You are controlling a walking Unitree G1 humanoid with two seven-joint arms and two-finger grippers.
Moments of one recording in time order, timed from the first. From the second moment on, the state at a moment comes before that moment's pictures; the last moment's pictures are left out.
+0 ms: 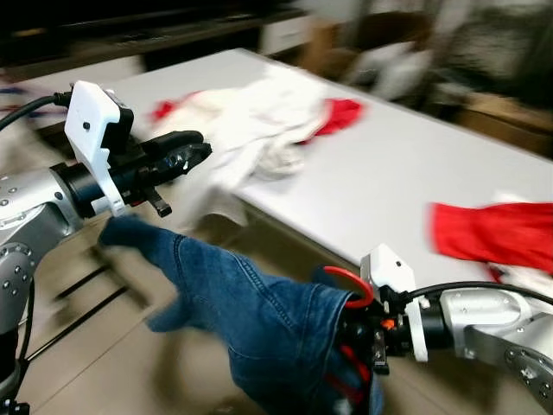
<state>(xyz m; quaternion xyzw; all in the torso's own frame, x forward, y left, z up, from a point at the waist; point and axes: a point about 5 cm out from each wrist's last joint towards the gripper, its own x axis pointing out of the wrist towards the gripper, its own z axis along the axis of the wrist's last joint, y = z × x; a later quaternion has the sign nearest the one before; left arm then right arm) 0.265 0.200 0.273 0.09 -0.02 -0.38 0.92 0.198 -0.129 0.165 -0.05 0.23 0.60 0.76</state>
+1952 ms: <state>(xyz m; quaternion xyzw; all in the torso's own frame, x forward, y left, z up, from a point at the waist) 0.292 0.227 0.204 0.13 0.04 -0.49 0.86 0.232 -0.181 0.183 0.08 0.09 0.54 0.83</state>
